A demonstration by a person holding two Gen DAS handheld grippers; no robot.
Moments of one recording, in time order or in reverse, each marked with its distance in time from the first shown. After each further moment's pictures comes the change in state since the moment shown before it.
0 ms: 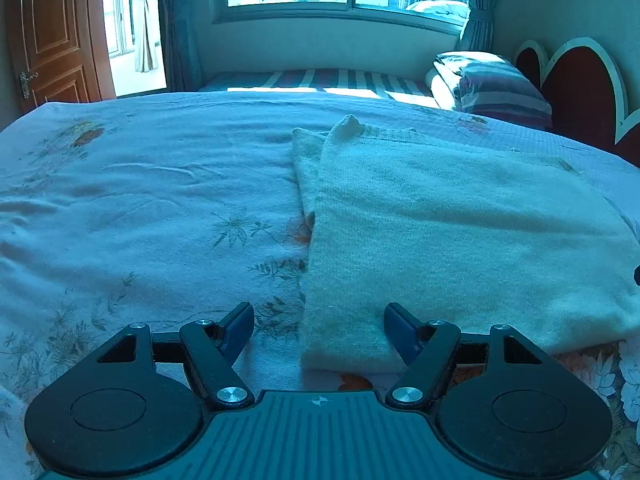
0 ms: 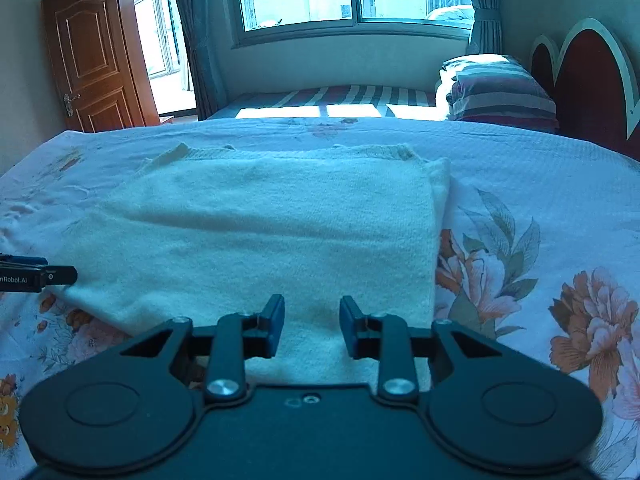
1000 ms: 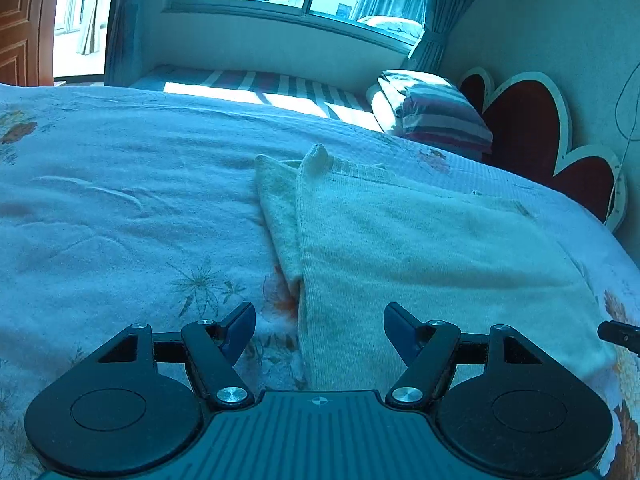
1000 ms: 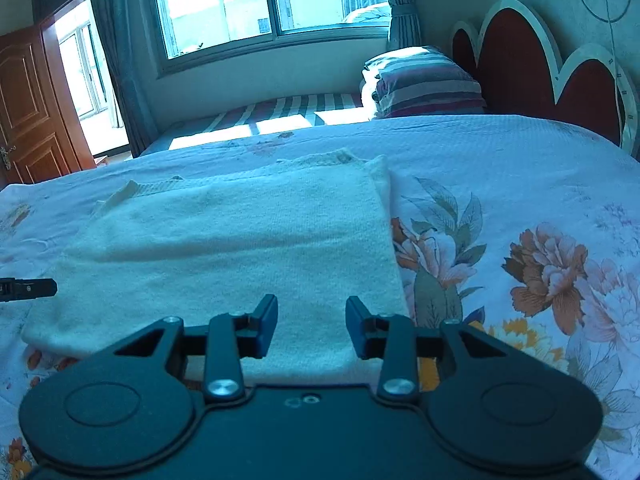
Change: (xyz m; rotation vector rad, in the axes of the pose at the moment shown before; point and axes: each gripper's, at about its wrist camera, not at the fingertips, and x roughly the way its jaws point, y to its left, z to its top) left arm 0.041 0.037 0.041 -0.060 -0.013 -0.275; right arm -0.016 0.018 -0.006 0.176 -0.034 -0.167
